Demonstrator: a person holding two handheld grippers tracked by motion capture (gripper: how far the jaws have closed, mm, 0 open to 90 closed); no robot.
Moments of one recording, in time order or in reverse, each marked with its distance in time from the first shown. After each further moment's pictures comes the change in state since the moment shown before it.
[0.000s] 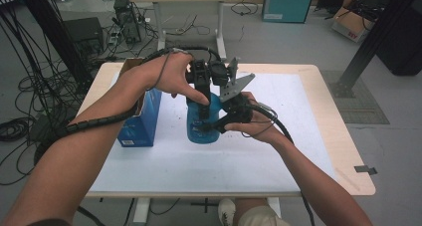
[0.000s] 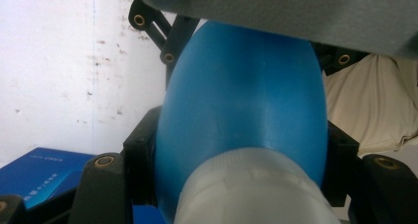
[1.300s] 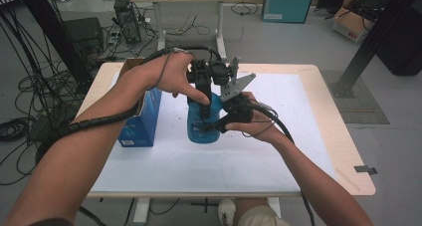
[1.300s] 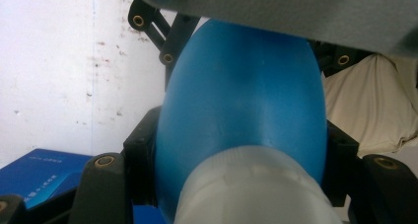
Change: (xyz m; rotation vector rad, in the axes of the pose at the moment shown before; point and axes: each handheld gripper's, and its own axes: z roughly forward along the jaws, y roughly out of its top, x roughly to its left) left arm 0.000 0.001 -0.001 -0.005 -0.011 -0.009; right arm -0.002 -0.002 0.000 -0.018 0.012 -0.004
